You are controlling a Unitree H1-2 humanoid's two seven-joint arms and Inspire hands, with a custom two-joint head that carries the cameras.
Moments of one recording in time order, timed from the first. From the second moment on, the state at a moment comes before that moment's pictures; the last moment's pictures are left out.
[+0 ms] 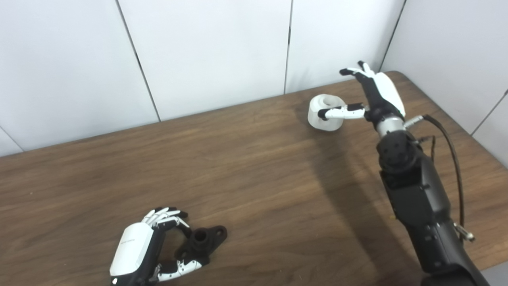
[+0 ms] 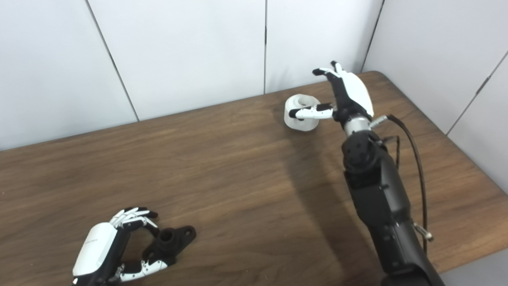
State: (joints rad) left arm 0.05 0.26 -0.31 -0.18 0.75 -0.06 -0.04; right arm -0.35 -0.39 -0.15 -0.08 -0.66 0.47 0.15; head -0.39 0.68
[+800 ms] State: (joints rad) left arm 0.05 0.25 -0.31 -0.18 0.76 -0.06 -0.04; right arm -0.46 -0.47 -0.07 0.15 -0.82 0.47 0.35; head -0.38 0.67
